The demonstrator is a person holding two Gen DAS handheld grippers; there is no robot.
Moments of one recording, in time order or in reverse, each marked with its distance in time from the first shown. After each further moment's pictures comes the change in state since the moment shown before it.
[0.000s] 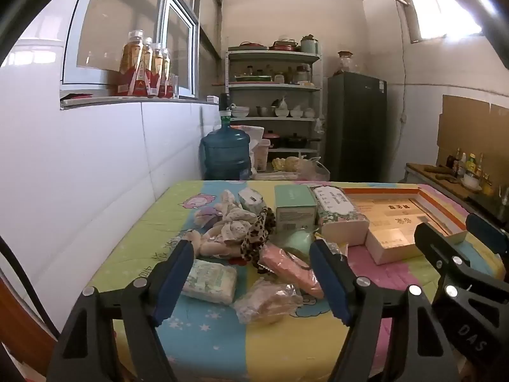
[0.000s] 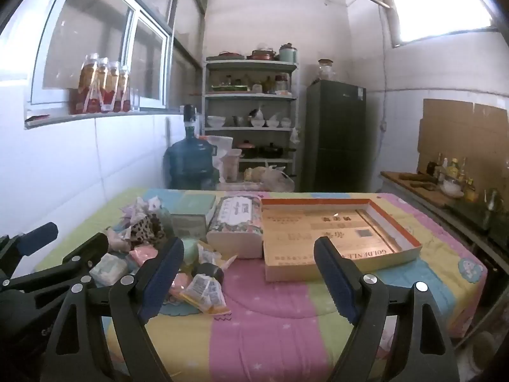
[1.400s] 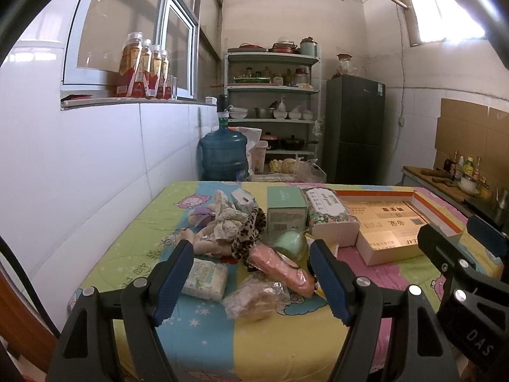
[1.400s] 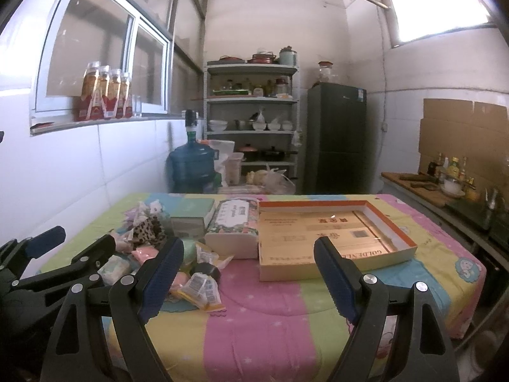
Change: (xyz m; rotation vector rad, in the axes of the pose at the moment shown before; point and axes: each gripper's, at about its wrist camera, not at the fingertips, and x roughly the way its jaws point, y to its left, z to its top) left arm -0.010 -0.011 -0.001 -0.001 -0.013 -0.011; right arm -0.019 -0.011 0.004 0.013 -0.019 0.017
